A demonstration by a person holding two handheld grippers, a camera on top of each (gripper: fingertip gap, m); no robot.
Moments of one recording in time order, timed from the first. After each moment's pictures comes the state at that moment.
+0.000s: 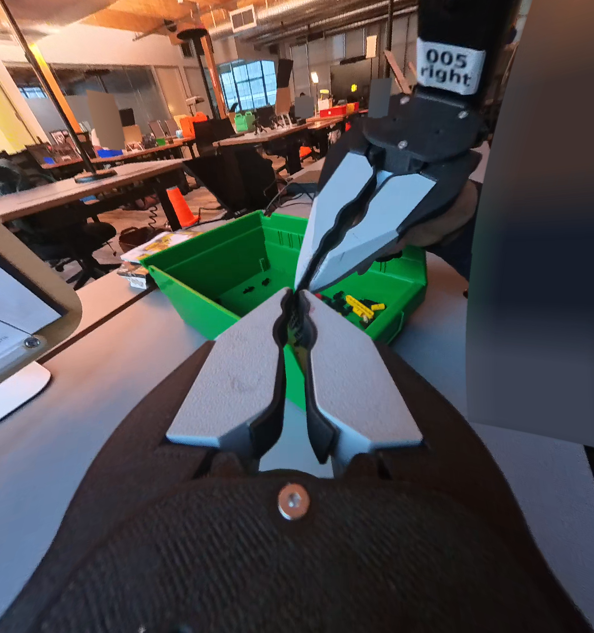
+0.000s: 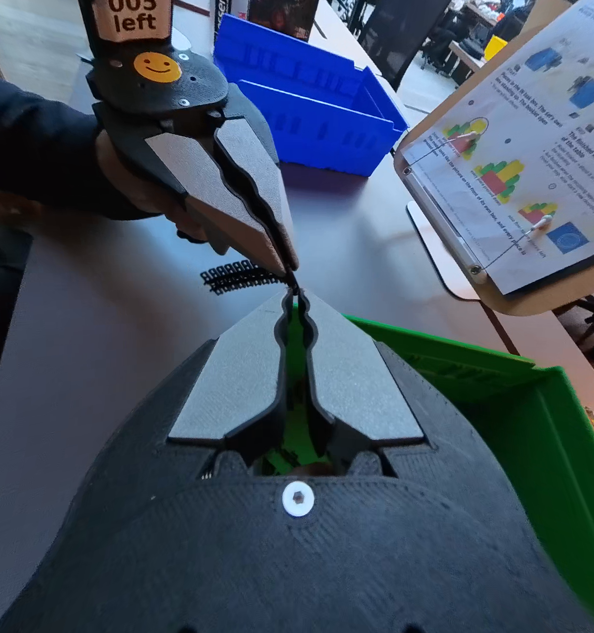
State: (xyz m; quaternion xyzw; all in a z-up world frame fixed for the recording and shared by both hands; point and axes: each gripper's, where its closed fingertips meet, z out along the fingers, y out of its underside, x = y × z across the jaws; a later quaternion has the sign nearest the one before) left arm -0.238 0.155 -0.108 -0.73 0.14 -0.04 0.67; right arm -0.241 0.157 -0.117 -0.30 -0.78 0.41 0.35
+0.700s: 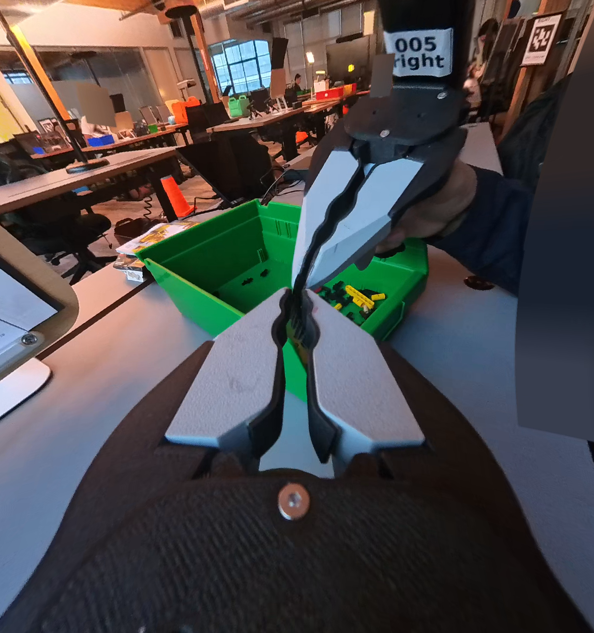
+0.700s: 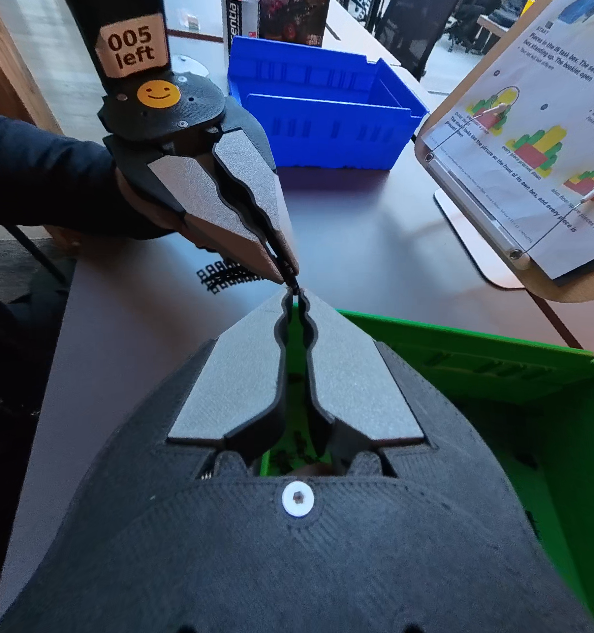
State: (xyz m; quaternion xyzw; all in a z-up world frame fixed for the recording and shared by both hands) left arm -0.238 0.156 -0.113 -0.74 0.15 -0.03 0.66; right arm -0.242 0.155 -0.120 -0.34 -0.77 0.45 0.29
